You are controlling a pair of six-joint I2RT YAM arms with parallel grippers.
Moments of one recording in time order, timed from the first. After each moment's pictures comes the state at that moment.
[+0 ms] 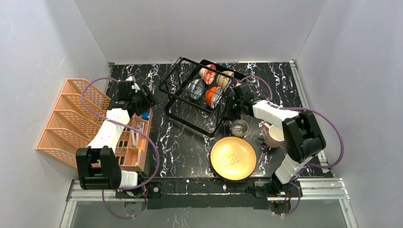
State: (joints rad) left arm 0.00 1.37 1.00 -0.42 0.19 -0.57; right arm 0.49 1.67 1.04 -0.29 -0.23 0.73
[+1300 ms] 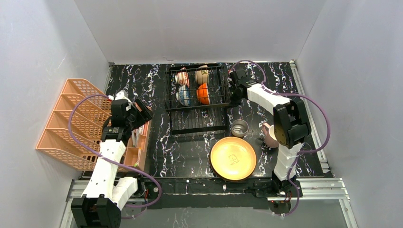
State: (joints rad) left arm 0.00 0.91 0.75 -0.49 0.07 -0.56; right arm 0.44 1.91 1.43 -0.54 -0.17 0.39
